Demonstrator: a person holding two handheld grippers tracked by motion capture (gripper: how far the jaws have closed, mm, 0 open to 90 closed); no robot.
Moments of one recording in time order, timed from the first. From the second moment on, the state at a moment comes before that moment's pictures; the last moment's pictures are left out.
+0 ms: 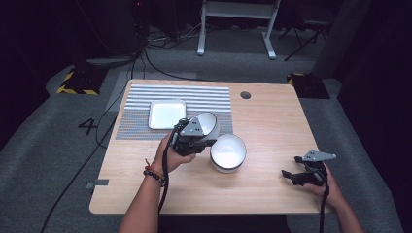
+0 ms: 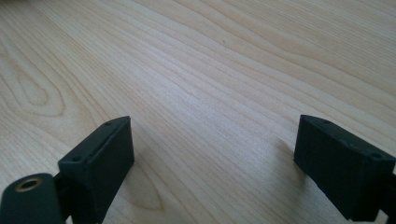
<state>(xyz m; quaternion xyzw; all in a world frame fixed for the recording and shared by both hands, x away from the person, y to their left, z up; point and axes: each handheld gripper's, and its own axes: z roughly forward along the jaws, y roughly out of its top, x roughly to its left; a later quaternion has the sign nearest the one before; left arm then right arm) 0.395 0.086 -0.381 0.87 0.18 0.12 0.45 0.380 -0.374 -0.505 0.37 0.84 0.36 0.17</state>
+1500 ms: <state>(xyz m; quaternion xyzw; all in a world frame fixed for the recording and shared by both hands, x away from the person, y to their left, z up) 0.452 0.137 -0.400 0.85 0.30 0.16 0.40 0.380 -0.374 -0.505 0.37 0.84 0.36 0.17</state>
